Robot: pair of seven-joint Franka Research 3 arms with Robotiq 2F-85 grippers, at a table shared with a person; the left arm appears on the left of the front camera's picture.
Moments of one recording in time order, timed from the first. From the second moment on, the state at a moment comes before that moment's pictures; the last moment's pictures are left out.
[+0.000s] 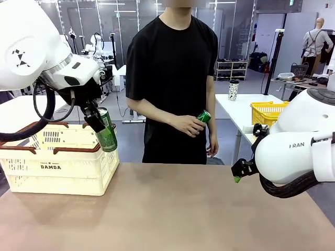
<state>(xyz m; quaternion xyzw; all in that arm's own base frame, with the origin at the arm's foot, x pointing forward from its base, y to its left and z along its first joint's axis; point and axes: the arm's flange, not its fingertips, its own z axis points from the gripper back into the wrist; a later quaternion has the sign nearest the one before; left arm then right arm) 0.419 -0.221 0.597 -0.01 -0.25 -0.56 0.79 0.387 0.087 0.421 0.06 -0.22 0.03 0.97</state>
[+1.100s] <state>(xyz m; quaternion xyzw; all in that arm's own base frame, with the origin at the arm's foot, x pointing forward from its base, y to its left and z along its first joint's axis) 0.490 -0.152 0.638 -0.03 -0.30 -0.45 0.84 0.387 0.087 0.421 0.06 -0.22 0.03 0.97</state>
